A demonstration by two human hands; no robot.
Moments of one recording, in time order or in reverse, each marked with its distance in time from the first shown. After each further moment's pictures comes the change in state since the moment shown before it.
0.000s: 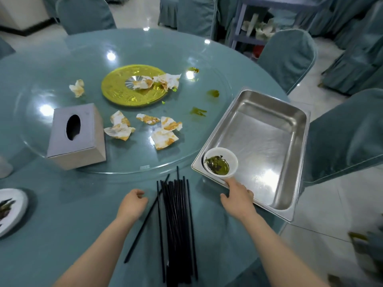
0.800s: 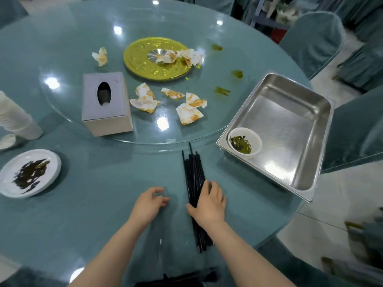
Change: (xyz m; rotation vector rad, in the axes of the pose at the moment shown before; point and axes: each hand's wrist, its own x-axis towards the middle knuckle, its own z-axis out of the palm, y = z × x) left_hand -0.049 -0.080 -0.014 -0.327 -0.188 -0.036; right_hand -0.083 -0.103 0.131 -0.191 -0.102 0.042
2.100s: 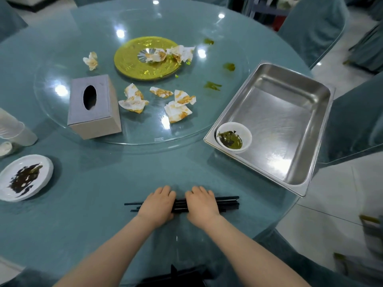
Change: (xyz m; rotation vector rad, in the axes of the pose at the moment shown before) left_hand 0.003 0.005 0.050 1.466 -0.066 0.598; right_hand 0.004 0.023 -0.017 -0.246 -0.039 -0.425
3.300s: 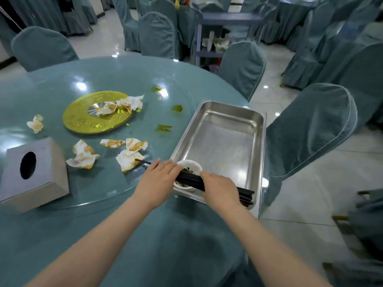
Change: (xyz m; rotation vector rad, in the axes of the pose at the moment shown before) left_hand 0.096 0.075 -0.189 0.057 0.661 0.362; right_hand -0.018 0.157 -0.132 0.053 0.410 0.218
